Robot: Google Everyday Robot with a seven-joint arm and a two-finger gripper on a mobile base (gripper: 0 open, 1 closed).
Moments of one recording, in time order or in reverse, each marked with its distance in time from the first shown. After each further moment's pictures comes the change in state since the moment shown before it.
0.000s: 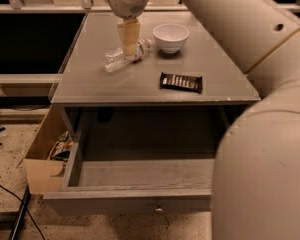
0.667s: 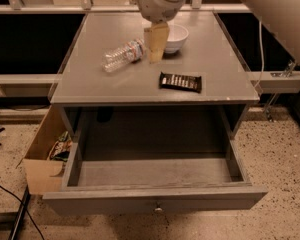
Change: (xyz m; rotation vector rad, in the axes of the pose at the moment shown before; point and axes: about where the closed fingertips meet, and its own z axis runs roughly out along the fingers) arm 0.007 0.057 -0.068 0.043 0.003 0.068
